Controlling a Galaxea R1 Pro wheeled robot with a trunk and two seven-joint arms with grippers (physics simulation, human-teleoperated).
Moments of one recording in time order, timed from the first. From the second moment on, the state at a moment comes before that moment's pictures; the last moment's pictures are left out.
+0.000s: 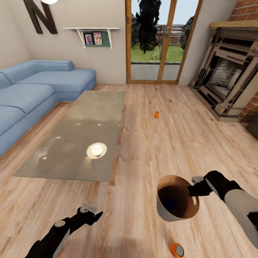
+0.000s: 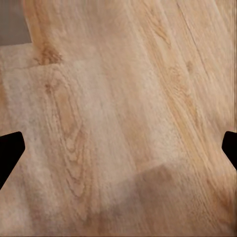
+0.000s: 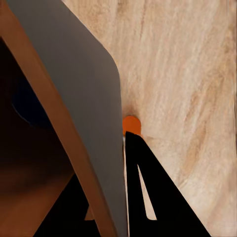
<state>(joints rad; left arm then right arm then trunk) -0.42 0.11 -0.07 -0.68 -0.01 0.04 -0.46 -0.98 -0.33 0.17 -0.28 0.12 0.76 0.61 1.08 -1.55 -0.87</state>
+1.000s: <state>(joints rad) -0.42 0.11 -0.08 -0.68 -0.01 0.04 -0.46 -0.85 -0.40 0.11 -0.27 0.12 0.53 0.57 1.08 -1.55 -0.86</state>
